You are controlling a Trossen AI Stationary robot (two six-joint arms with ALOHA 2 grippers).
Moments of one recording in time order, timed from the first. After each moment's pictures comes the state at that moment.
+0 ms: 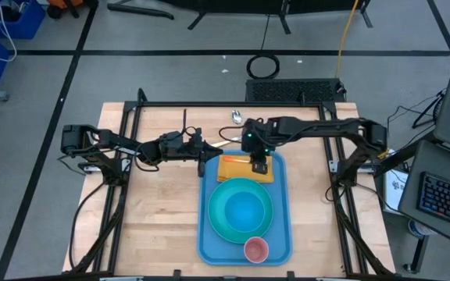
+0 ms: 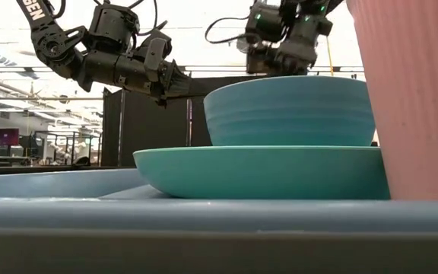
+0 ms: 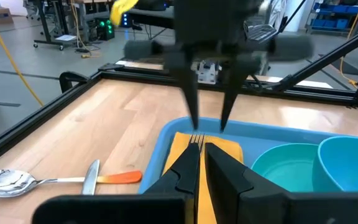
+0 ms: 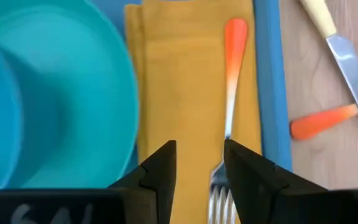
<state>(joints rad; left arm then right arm) 0.18 1.54 0.53 0.87 0.10 -0.06 -0.23 1.66 1.24 -0.77 -0.21 -0.08</state>
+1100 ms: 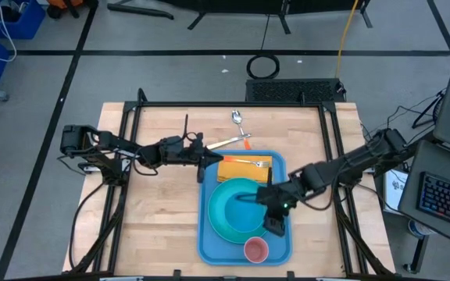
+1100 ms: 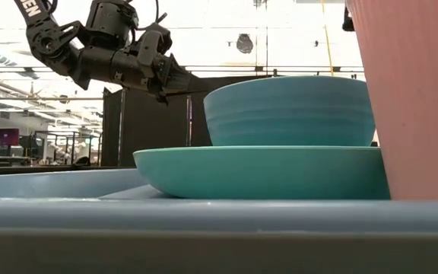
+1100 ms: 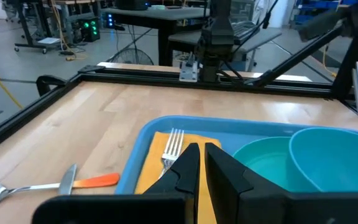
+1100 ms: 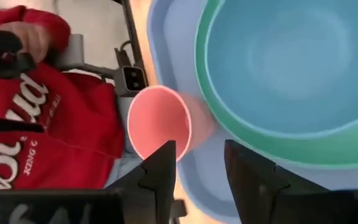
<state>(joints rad) 0.12 1.54 0.53 0.87 0.10 -0.04 0.41 1.50 1.25 -0.69 -0.25 0.87</state>
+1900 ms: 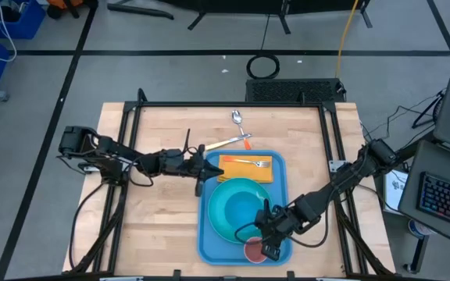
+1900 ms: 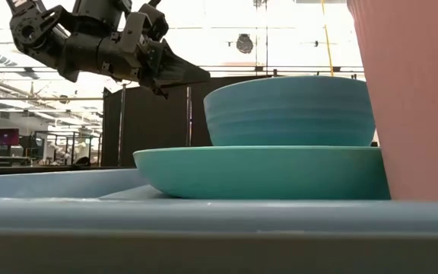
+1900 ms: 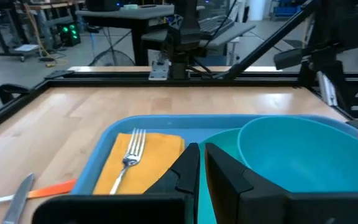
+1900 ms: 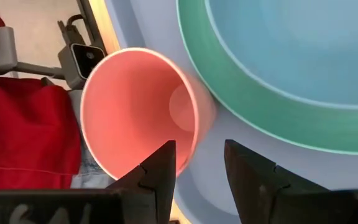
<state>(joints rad) -0.04 1.54 0.53 0.86 0.01 -0.01 0.60 1.68 1.25 -0.61 -0.05 1.05</state>
